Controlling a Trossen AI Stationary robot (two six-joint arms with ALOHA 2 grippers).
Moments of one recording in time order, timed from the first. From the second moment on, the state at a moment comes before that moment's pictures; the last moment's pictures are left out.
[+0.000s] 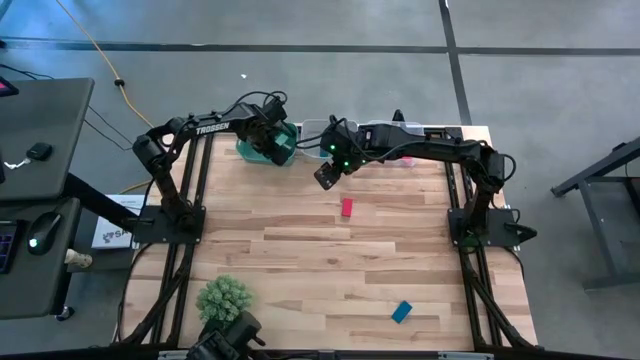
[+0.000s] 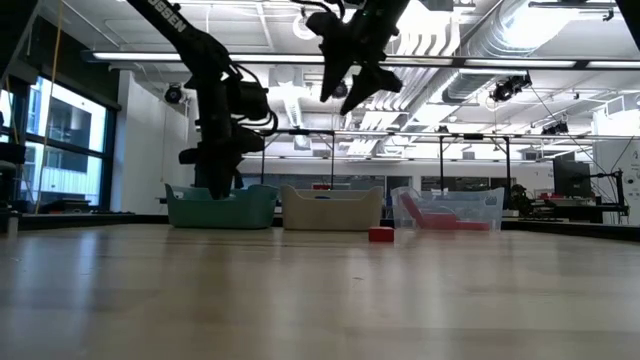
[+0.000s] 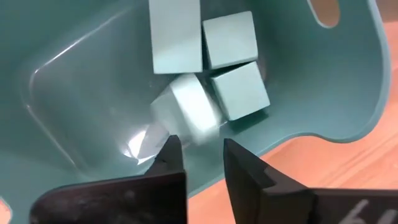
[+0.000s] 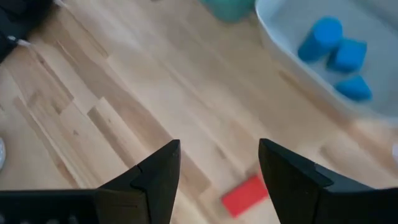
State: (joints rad) left arm 0.86 1.78 1.24 -0.85 0.01 -0.18; right arm -0.21 1.84 1.75 -0.94 0.04 0.56
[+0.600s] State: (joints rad) left arm 0.86 1.76 1.25 -0.86 0.01 -0.14; right arm -0.09 1.84 1.75 -1.20 0.04 0.76
